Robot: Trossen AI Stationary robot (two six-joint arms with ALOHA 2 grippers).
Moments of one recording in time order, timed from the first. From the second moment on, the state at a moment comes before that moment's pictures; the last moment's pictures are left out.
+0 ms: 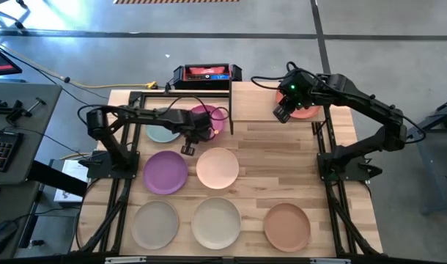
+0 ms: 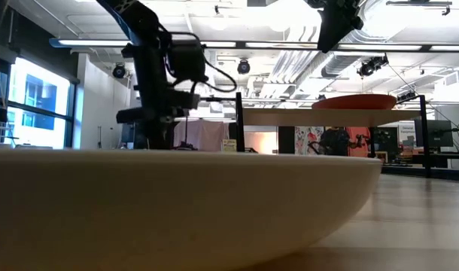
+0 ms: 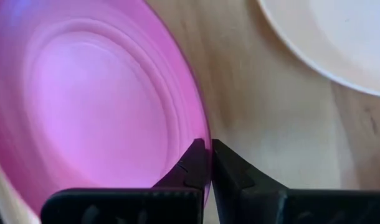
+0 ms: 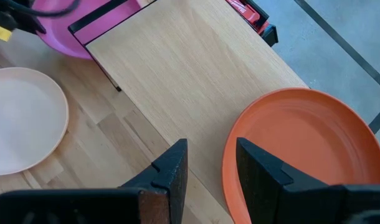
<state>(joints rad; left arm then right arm) 0.30 1.69 1.05 -0.67 -0.12 0.58 -0.40 1.33 1.57 -1.25 0.25 0.21</state>
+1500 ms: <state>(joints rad) 0.04 1.30 1.05 -0.76 -0.48 0.87 -0.33 1.33 1.57 -1.21 0.14 0.70</state>
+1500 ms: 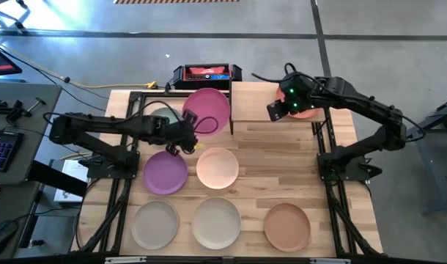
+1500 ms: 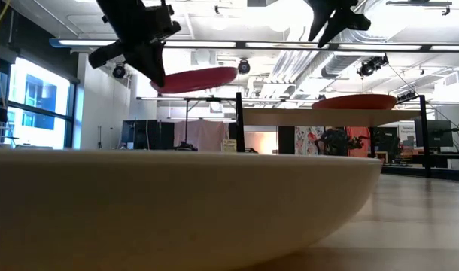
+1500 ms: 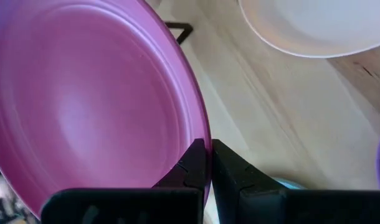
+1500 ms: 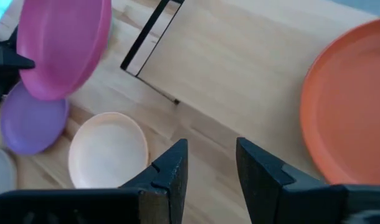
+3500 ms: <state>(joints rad) -0.21 1.39 1.05 -0.78 -0.47 1.02 -0.01 1.67 1.57 -0.96 0.26 0.99</state>
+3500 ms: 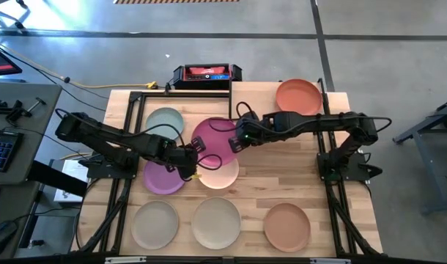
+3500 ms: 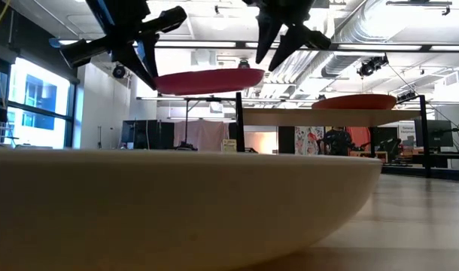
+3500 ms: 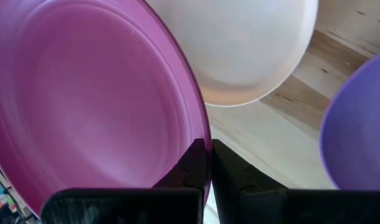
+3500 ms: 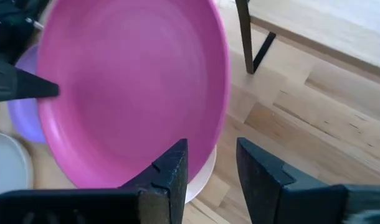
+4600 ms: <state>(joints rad) -0.21 1.39 1.05 -0.70 -0.46 0.97 -0.01 1.72 1.57 -0.95 0.34 0.99</state>
